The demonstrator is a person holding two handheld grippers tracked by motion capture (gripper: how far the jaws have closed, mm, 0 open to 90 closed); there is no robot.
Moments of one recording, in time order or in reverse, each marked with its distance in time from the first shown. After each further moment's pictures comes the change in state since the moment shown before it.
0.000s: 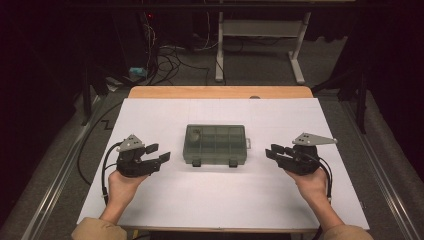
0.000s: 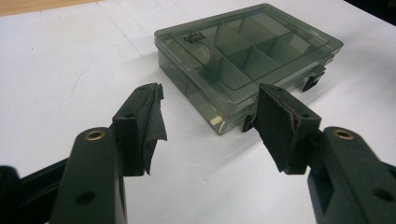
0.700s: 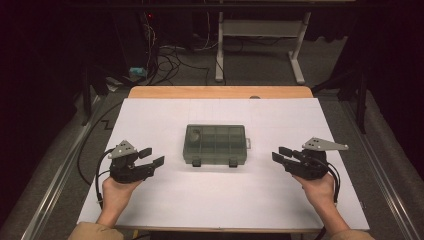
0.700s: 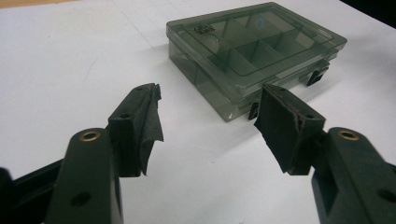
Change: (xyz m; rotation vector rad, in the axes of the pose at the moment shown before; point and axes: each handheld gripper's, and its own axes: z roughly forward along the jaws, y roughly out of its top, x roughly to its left) left arm 0.004 -0.018 -0.013 -0.029 0.018 -0.025; right arm -0.008 -0.014 -0.017 -0.038 -0.006 0.033
